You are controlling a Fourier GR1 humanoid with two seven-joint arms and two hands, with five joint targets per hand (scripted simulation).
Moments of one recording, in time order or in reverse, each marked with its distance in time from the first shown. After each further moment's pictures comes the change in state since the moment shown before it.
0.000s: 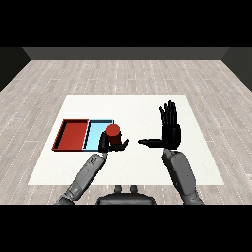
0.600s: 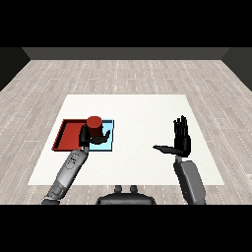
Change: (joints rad) left arm 0.007 0.207 0.145 -0.124 -0.075 -0.039 0.132; right arm 0.214 -0.065 -0.139 0.123 -0.048 0.136 -0.116
